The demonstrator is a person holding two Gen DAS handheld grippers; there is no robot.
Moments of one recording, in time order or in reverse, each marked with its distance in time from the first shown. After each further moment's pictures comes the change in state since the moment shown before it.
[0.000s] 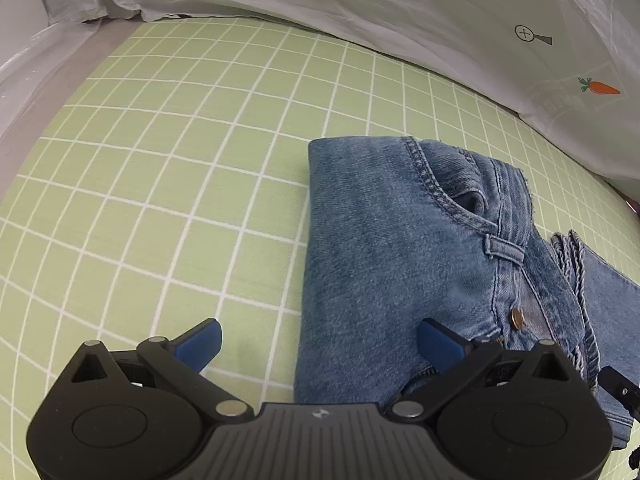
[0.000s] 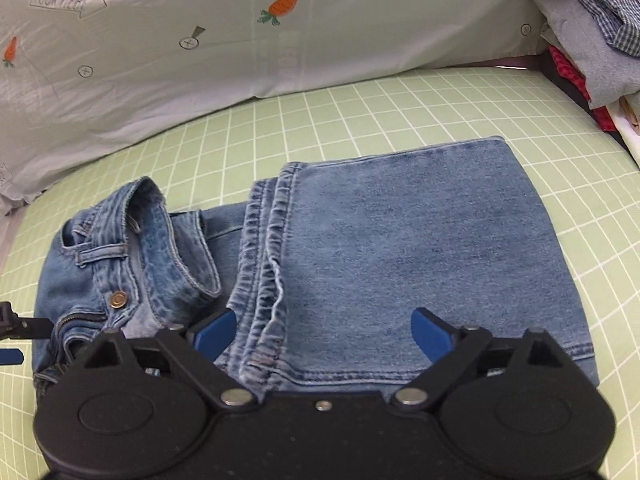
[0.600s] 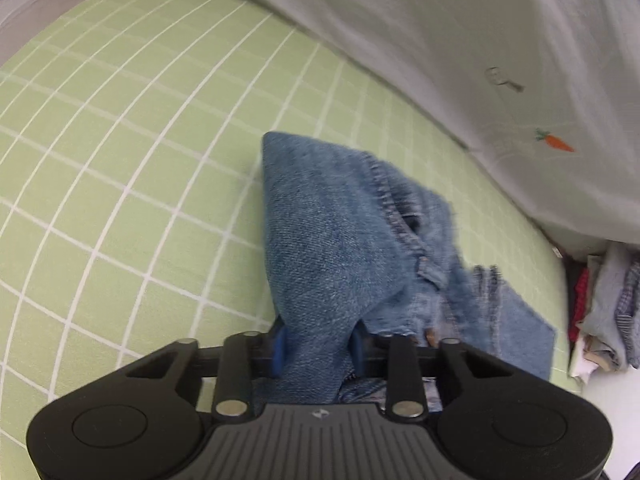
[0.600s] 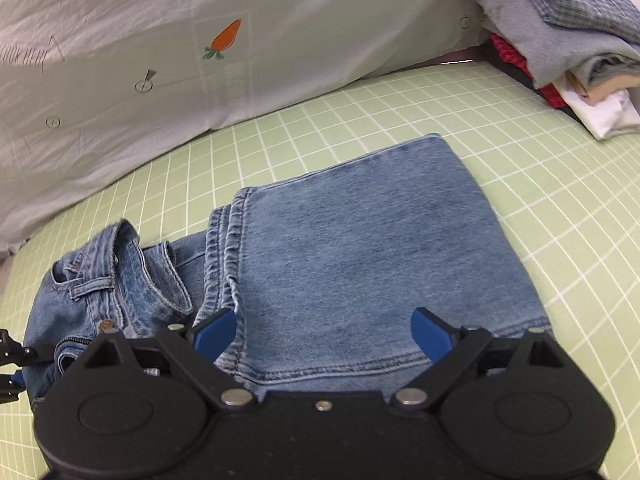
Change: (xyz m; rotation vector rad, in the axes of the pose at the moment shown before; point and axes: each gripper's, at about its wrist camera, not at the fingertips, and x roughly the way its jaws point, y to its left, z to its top) left arm -0.020 0.001 0.000 -0.147 -0.016 -0.302; right arm -0.035 -0.035 -0.014 0.152 -0.079 -0.035
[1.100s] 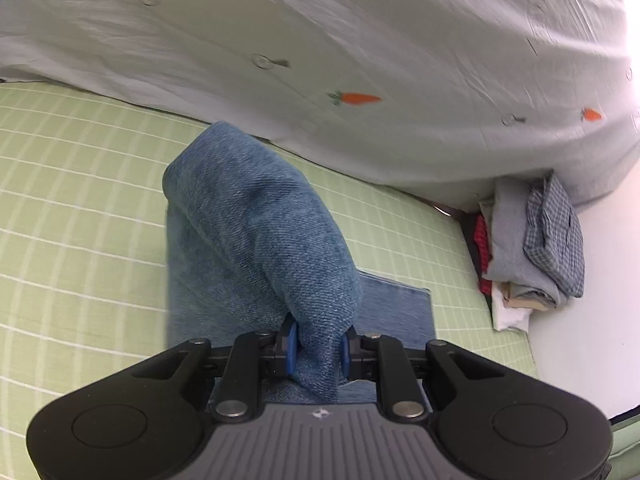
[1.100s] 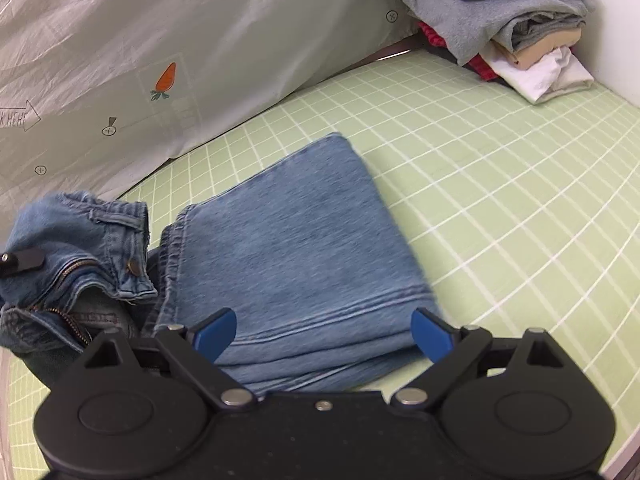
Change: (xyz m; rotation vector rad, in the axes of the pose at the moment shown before) left arm -0.004 -0.180 -0.045 0.253 -0.032 -0.168; right arm -0.030 -0.092 -0.005 0.095 -0.008 0.015
